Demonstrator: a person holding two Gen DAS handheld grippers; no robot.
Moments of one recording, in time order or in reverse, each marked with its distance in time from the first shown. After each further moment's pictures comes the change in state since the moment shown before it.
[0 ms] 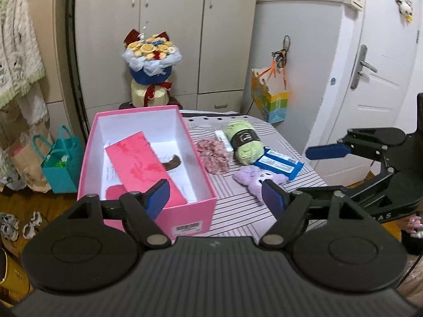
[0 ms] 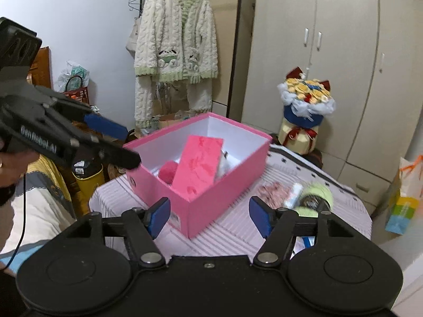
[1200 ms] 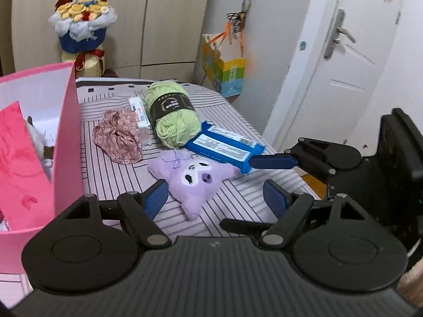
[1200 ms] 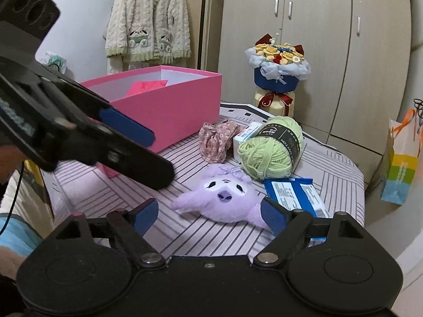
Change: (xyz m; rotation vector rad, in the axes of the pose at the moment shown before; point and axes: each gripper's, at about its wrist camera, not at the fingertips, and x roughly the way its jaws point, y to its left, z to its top) left arm 0.179 -0.080 -0.027 -0.013 0.081 -0.183; right arm 0.089 -0.090 -0.107 0.006 -0.002 -0.037
